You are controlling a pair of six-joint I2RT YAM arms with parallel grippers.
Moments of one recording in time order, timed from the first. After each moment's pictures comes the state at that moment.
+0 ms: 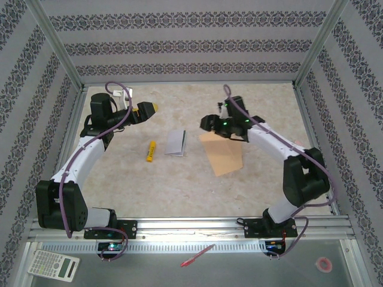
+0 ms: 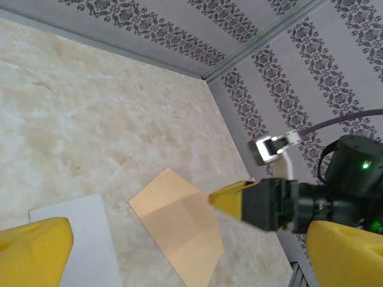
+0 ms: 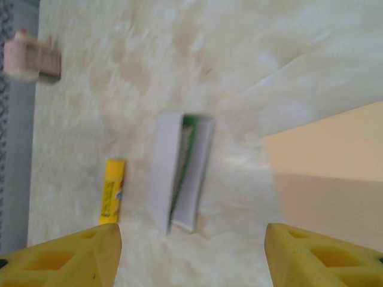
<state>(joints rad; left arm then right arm) -0.02 1.35 1.01 -0.04 0.80 -0.56 0.35 1.59 1.14 -0.37 -0.39 0.63</state>
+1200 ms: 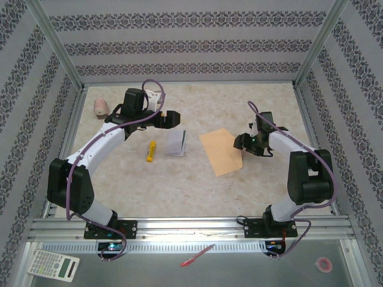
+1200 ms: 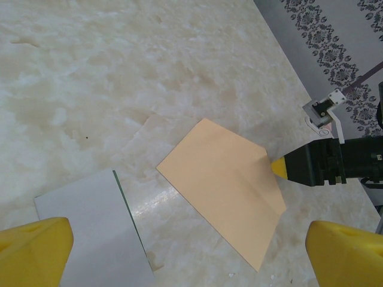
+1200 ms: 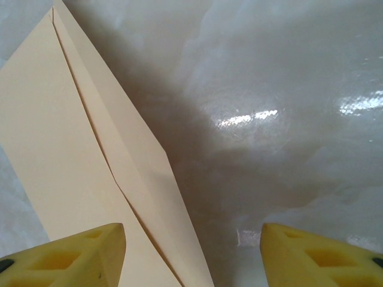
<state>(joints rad) -0.29 1.53 1.22 -0.34 0.53 -0.27 0.05 1.60 0.91 -0.51 -0.33 0.37</state>
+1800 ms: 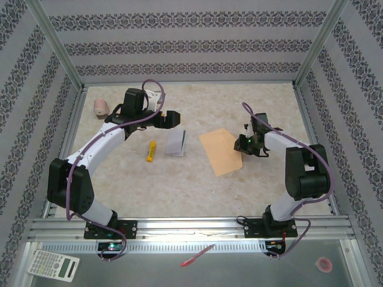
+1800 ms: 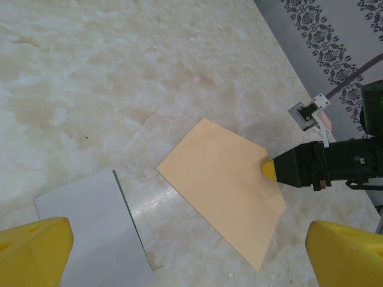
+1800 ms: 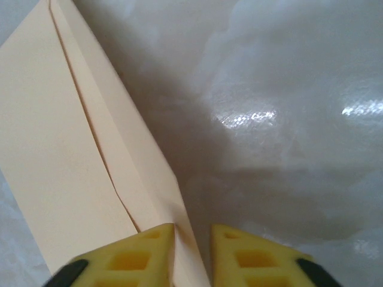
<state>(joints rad) -0.29 1.53 1.22 -0.34 0.53 -0.27 0.09 1.65 0.90 -0.45 -0.32 0.37</state>
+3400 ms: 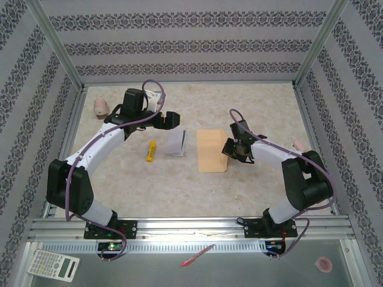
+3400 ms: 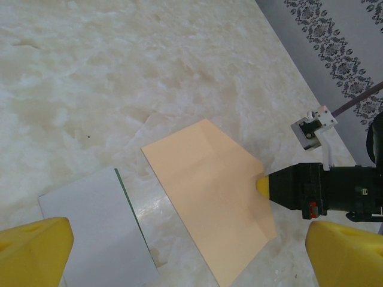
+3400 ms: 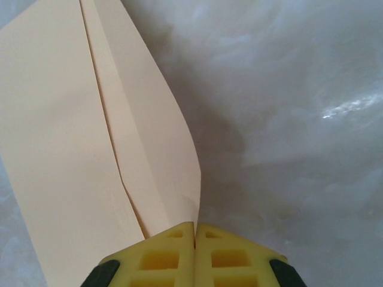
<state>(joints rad) -0.29 1.52 1.22 -0.36 0.53 -0.24 0.35 1.57 0.83 -0.37 -0.09 0.77</state>
